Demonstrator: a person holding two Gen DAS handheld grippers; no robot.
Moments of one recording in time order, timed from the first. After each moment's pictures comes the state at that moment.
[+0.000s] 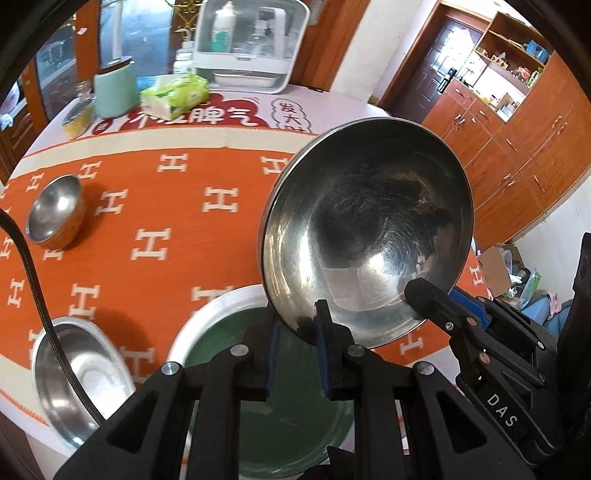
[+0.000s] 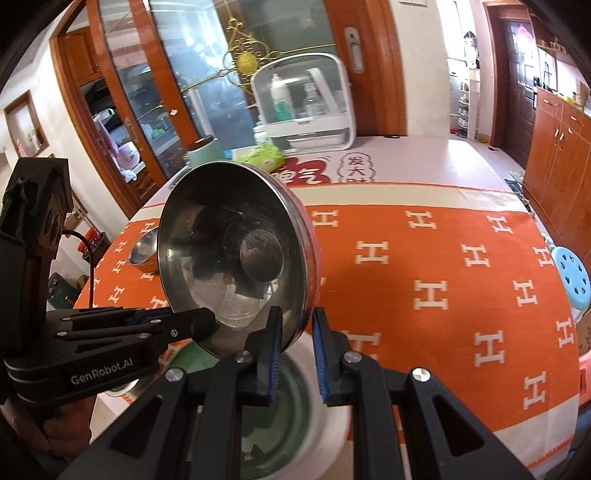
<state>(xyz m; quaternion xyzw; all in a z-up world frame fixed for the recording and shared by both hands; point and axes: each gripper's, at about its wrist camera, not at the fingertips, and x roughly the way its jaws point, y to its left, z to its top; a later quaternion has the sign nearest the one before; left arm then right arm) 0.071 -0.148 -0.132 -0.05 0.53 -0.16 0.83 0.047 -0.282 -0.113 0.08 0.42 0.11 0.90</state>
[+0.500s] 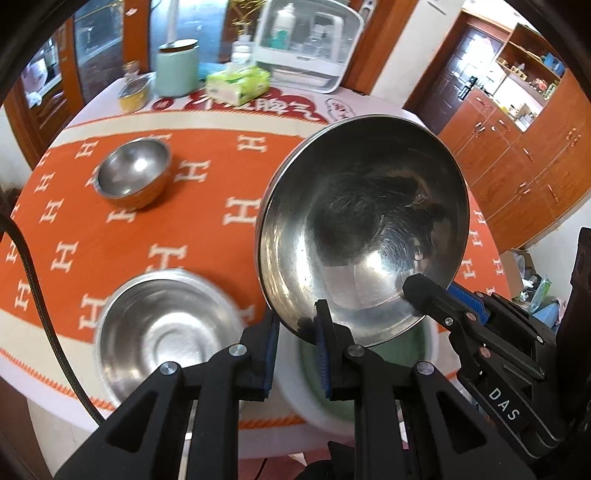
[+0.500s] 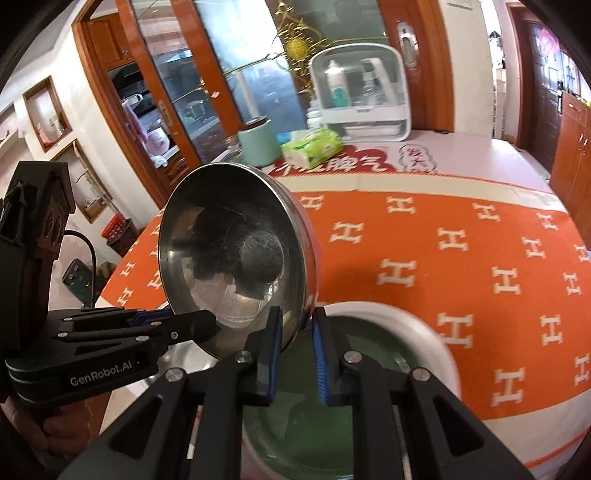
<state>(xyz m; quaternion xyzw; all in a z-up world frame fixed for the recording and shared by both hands) 0.036 -0.036 -0.132 -0.05 0.54 -0.12 0.83 0.031 -0.180 -0.120 0.09 0.43 0.16 0.88</state>
